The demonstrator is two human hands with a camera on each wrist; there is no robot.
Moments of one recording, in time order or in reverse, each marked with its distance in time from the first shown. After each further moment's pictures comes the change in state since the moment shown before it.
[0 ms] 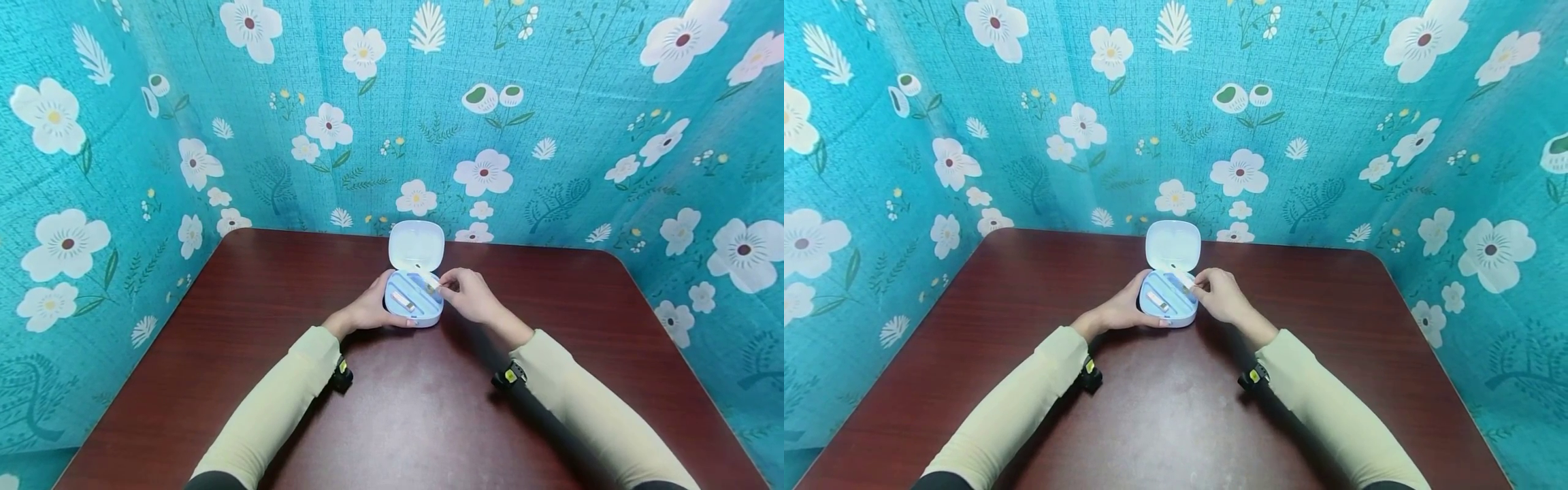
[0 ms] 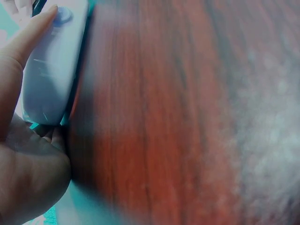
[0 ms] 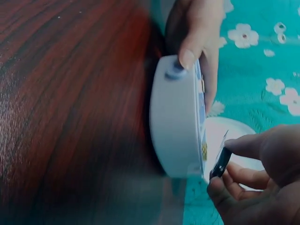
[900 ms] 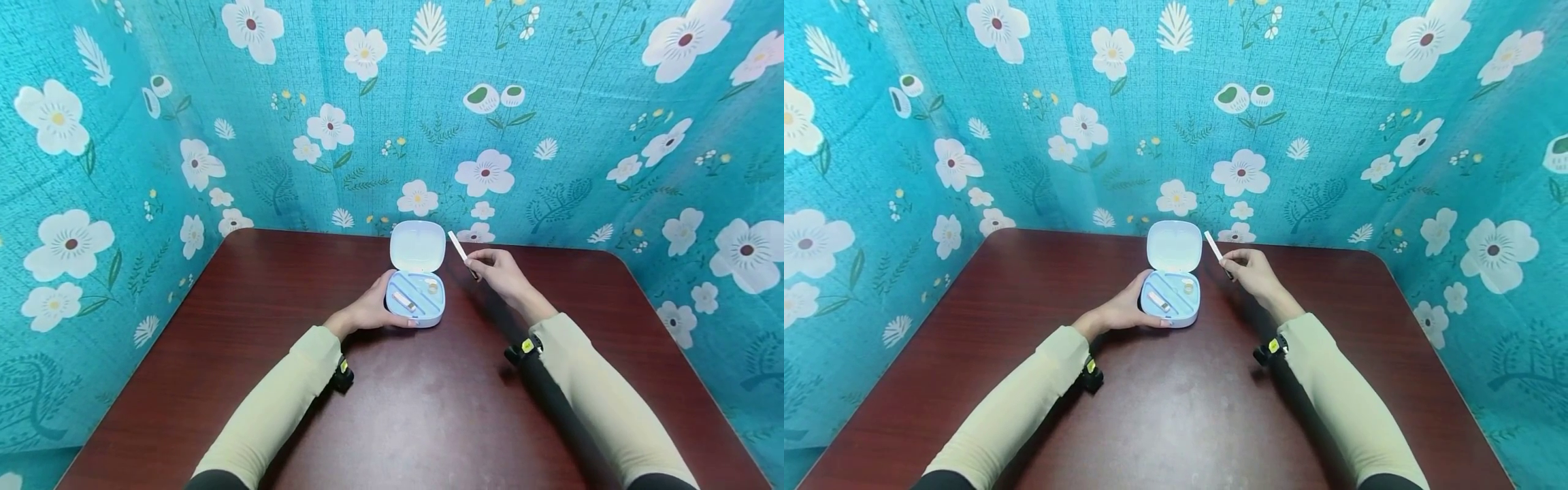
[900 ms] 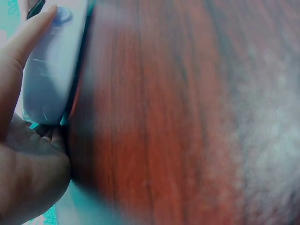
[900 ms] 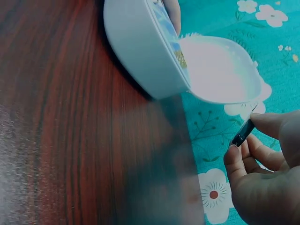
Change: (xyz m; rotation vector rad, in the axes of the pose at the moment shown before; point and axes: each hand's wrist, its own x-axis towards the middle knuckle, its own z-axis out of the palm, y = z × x) left_hand 0.001 0.000 -0.001 0.032 0.004 -0.012; right_hand 0.026 0.057 -0.041 0.410 0.060 0.215
